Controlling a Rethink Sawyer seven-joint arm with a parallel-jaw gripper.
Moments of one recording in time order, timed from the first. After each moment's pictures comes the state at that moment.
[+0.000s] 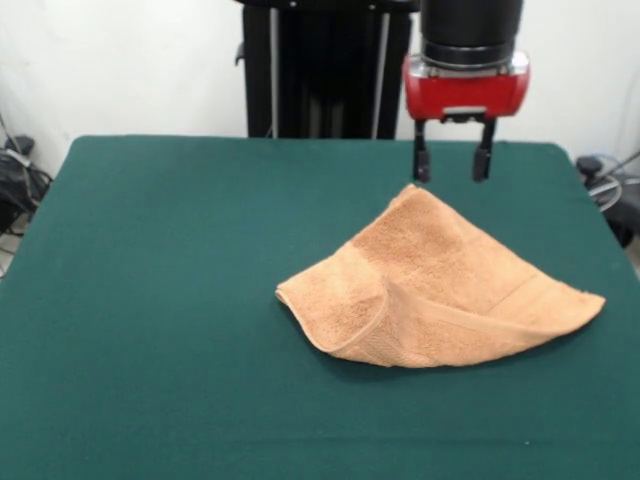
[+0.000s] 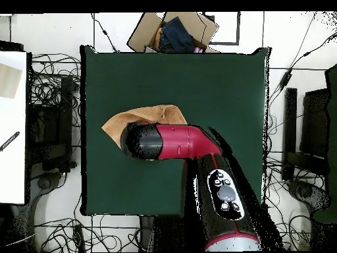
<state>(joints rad) -0.31 -0.80 0.25 1.81 -0.14 0.51 1.77</state>
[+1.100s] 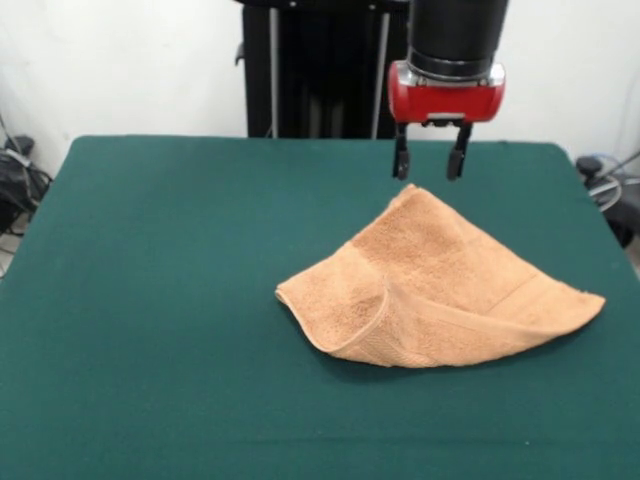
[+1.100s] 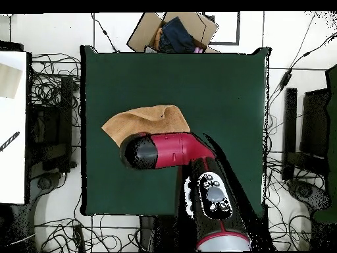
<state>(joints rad) -0.26 -0.78 0.20 1.84 -0.25 0.51 1.77</state>
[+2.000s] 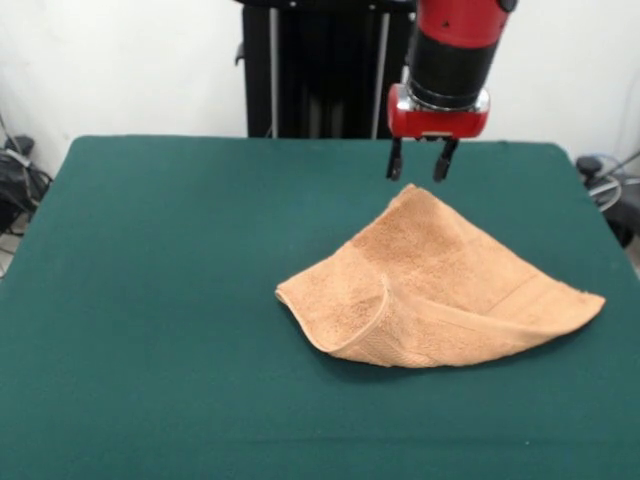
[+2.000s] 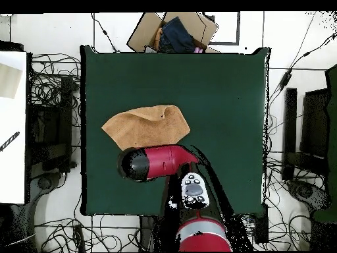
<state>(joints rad) -0.15 -0.67 0.09 1.87 -0.25 0.49 1.77</state>
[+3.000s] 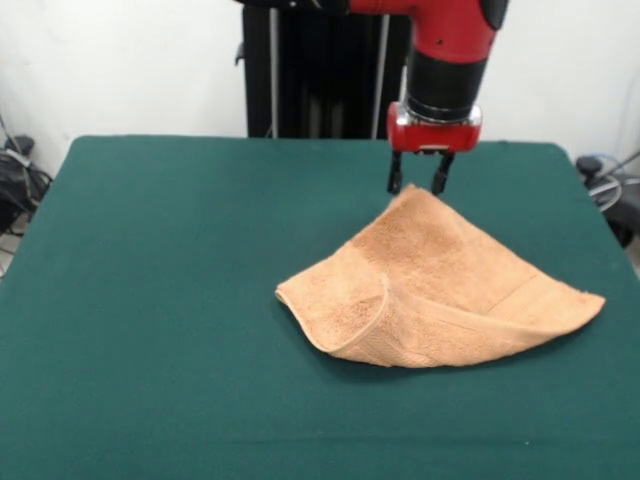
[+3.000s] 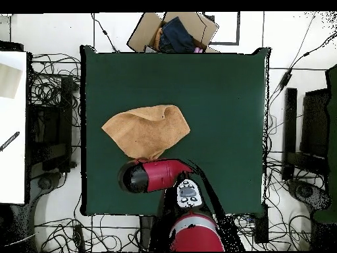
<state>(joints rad) -0.12 -0.60 0.05 1.94 -0.25 0.25 1.77</state>
